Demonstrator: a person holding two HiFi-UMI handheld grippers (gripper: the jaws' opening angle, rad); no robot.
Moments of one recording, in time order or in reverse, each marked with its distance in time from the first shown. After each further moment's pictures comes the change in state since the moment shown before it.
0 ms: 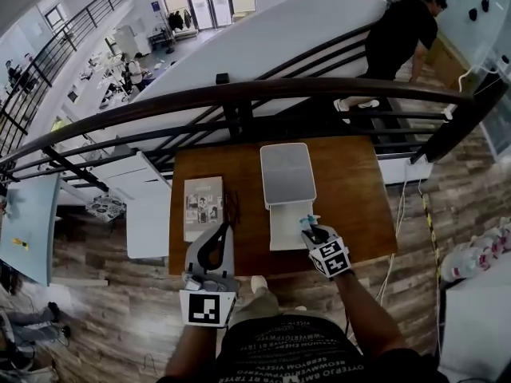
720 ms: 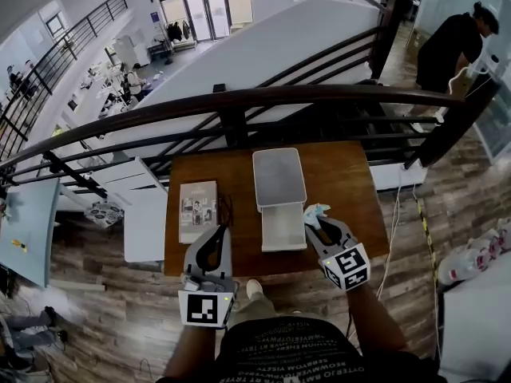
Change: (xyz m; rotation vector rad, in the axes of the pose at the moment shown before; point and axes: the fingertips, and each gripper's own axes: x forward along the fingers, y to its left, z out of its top) left arm -0.025 -0.028 0.012 0.016 0.004 0.001; right arm -0.139 0.013 0.110 -0.078 -0.340 -0.033
